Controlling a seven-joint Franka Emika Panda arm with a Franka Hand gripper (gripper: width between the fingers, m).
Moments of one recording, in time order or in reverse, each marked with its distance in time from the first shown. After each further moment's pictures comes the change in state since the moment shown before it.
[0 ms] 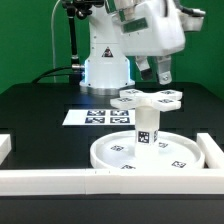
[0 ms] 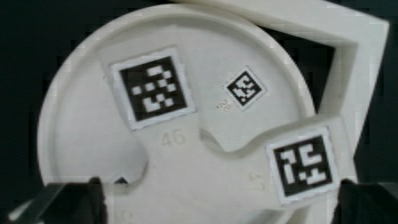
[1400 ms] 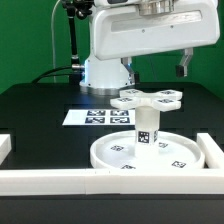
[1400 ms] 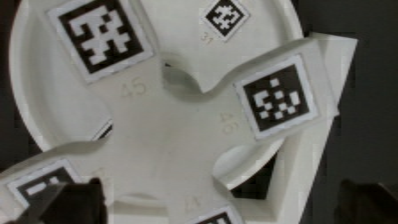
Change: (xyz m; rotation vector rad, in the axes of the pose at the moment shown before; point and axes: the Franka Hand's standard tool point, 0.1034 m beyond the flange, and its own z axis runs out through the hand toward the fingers) arm -0.005 -0.001 -0.001 -0.142 0.026 -1.353
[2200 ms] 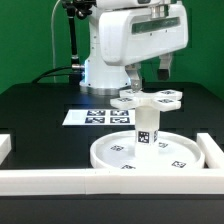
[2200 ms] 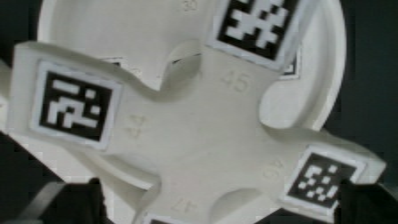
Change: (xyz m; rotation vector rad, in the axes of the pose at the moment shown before) arm -0.001 0.011 0.005 -0.038 -0.019 -0.818
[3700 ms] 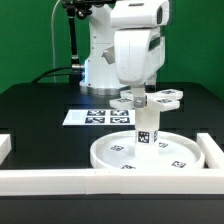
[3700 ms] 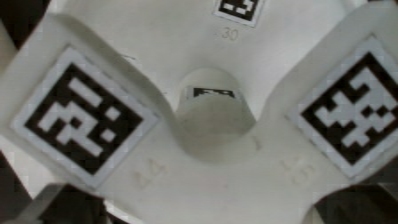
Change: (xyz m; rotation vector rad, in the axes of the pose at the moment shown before) arm -0.011 0.003 0.029 -0.015 -0.037 -0.271
